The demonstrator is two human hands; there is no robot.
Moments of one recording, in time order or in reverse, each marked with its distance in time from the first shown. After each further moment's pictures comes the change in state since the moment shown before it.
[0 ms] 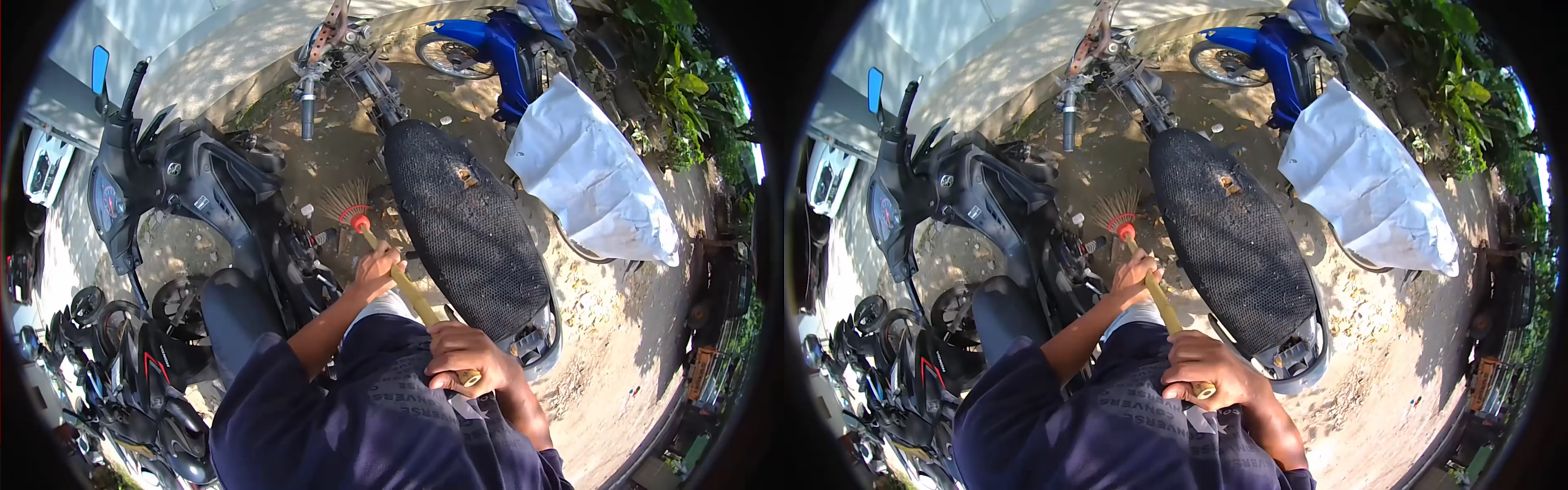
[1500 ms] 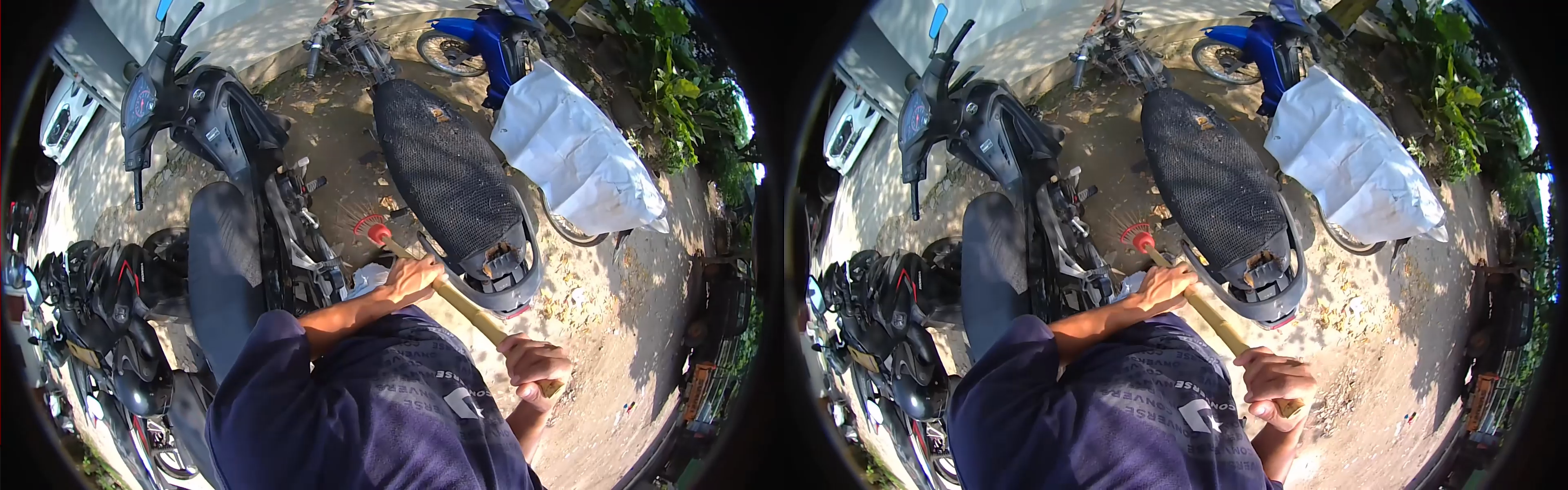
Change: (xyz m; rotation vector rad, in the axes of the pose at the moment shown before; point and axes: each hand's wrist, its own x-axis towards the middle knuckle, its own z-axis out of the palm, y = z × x) left_hand -0.189 0.180 0.117 0.046 -0.185 0.238; right_hand -0.291 -0.129 0.064 0.147 0.520 -0.169
